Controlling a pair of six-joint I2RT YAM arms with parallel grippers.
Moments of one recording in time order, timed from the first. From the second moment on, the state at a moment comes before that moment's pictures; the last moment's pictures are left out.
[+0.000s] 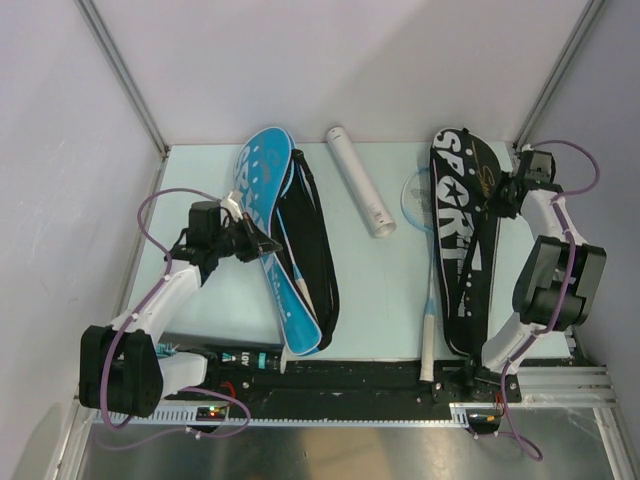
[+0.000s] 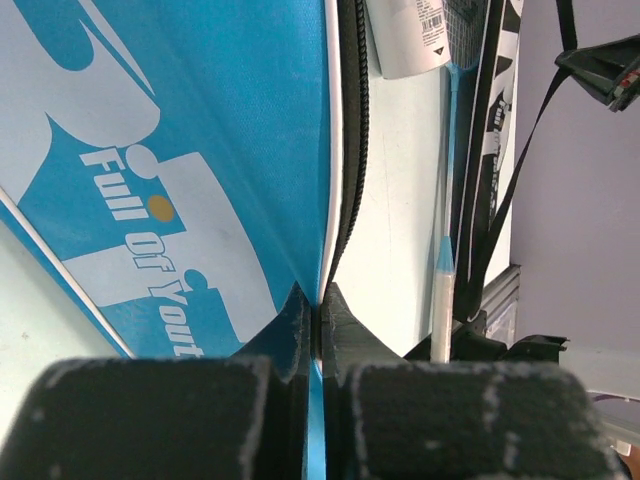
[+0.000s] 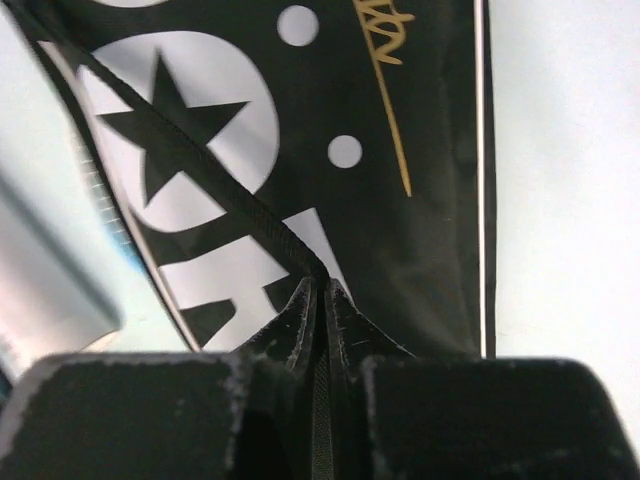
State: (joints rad) left arm -0.15 1.19 0.73 -0.20 0.58 -0.64; right arm -0.25 1.71 1.31 -0.45 -0.20 0.28
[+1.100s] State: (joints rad) left arm -0.15 1.16 0.73 -0.22 0.57 -0.63; right arm 0.12 1.55 1.12 -0.68 0.01 0.39
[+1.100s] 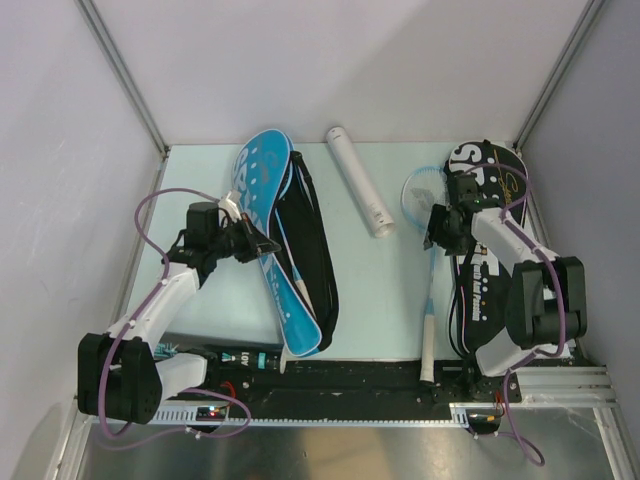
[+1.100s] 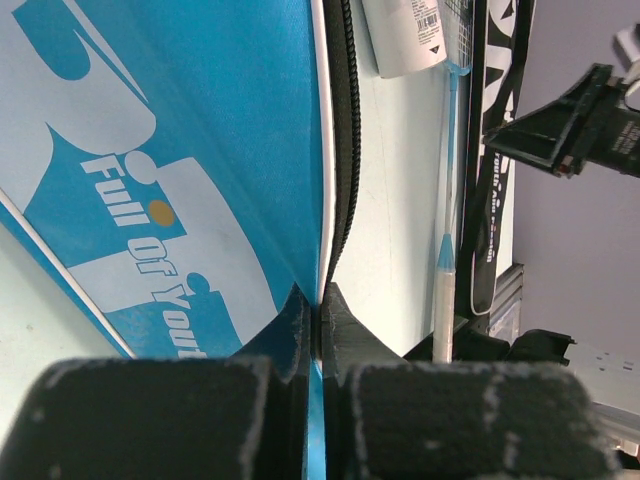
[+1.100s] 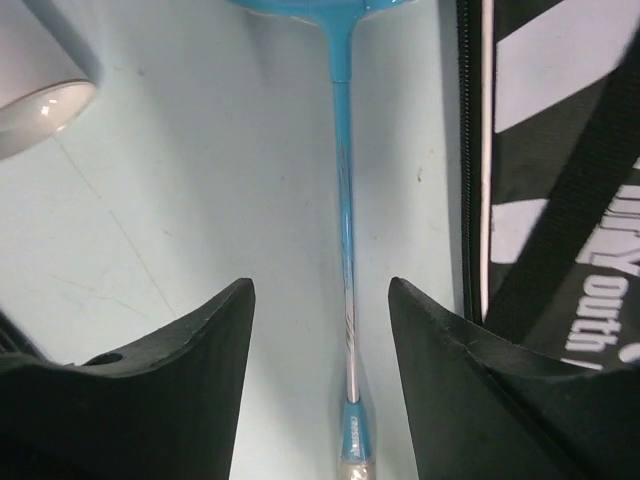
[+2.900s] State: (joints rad) left arm -0.15 1.29 0.80 -0.22 0.58 -0.63; right arm 0.53 1.46 1.18 -0.44 -0.06 0.39
